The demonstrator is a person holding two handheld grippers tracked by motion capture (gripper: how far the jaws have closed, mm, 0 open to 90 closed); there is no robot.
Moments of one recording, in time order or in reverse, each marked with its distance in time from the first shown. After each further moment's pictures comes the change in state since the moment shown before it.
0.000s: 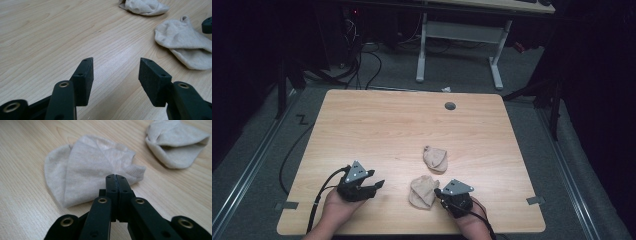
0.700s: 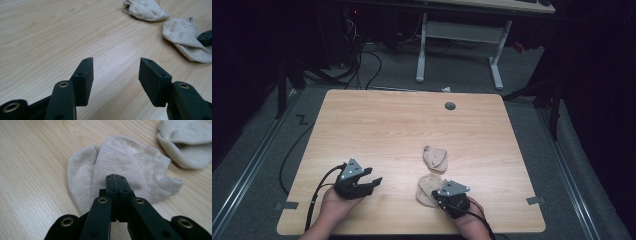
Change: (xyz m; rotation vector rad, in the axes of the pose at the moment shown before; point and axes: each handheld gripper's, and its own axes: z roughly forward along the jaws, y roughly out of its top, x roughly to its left) left arm 0.005 0.001 -0.001 -0.012 -0.015 -0.016; right arm 0.005 0.000 0.009 0.021 0.032 -0.035
